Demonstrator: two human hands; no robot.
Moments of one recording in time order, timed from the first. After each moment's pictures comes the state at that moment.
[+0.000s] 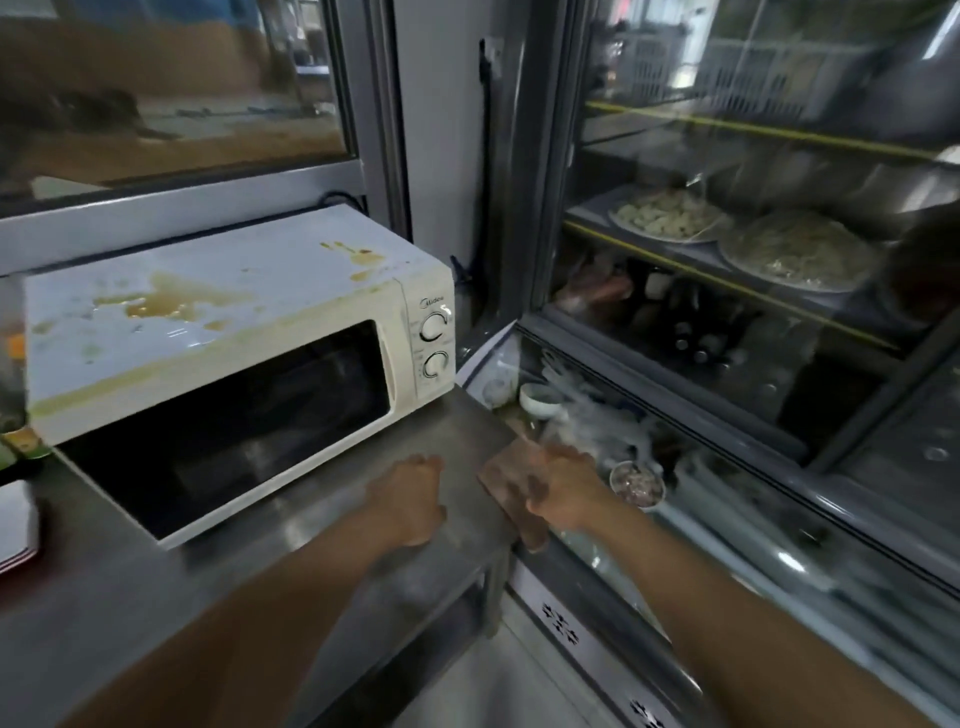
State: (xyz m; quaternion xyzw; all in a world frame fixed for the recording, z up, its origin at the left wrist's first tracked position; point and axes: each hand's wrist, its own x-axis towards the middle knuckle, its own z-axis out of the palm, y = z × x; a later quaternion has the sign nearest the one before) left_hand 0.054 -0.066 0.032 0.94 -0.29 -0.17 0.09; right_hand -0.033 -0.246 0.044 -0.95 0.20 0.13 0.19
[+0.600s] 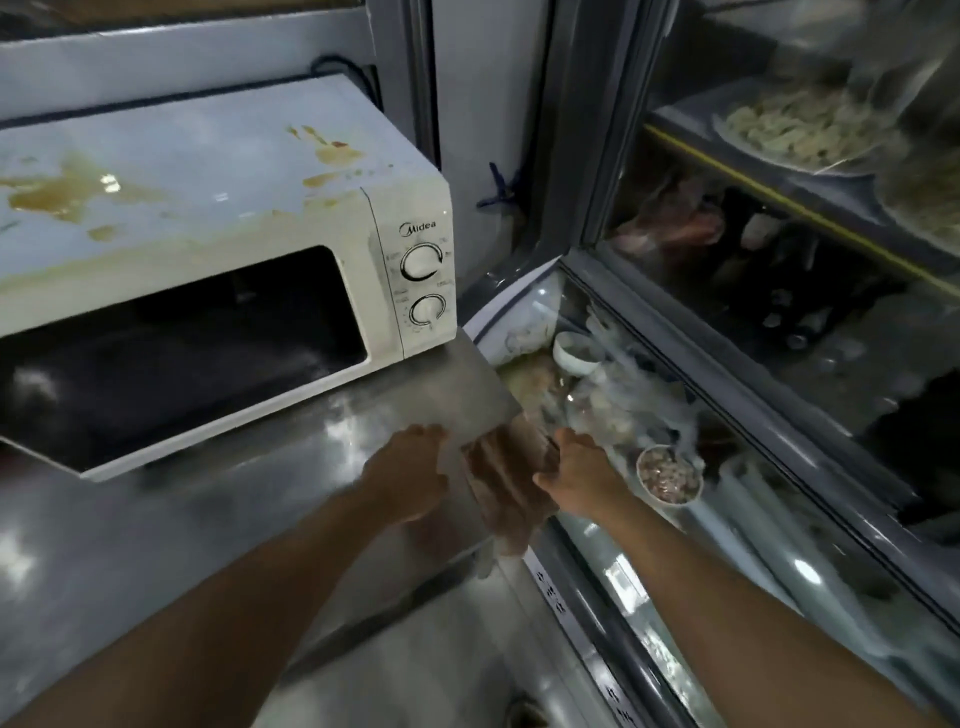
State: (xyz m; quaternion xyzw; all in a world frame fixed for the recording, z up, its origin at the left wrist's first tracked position) left_hand 0.091 -0.140 -0.032 0.95 -0.19 -0.21 0.13; right_hand 0.037 -0.342 -0.055 -0.94 0.19 0.17 0.22
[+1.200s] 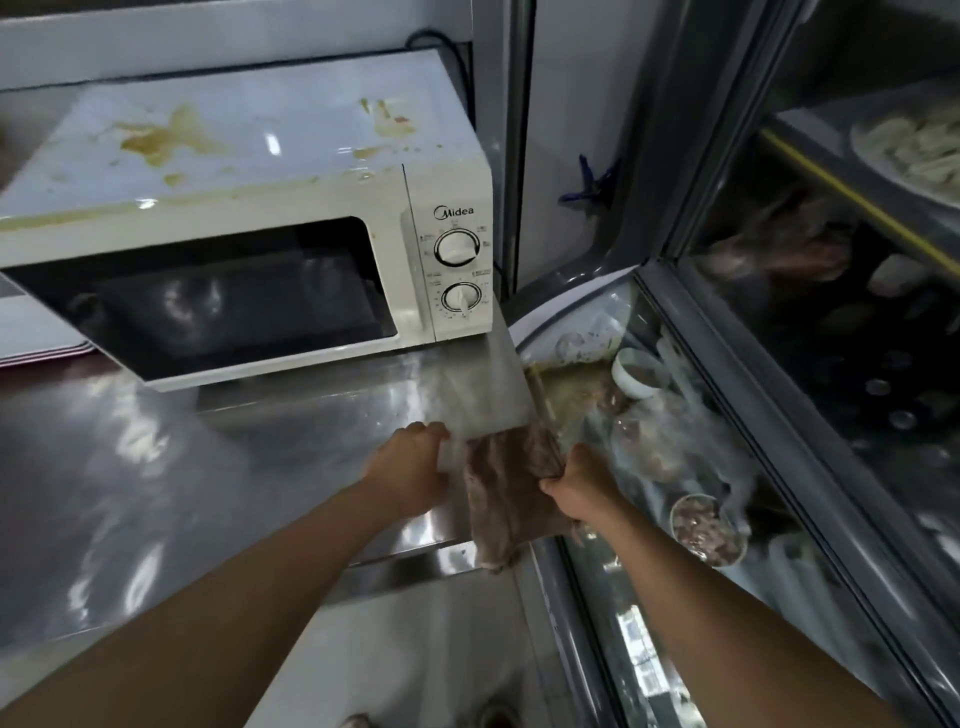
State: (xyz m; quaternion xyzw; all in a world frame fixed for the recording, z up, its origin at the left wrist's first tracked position) left_hand 0.066 -0.171 -0.036 0.97 -0.04 -0.19 0.15; right_hand 0.069 -0.379 -0.086 -0.92 0.14 0.23 0.30
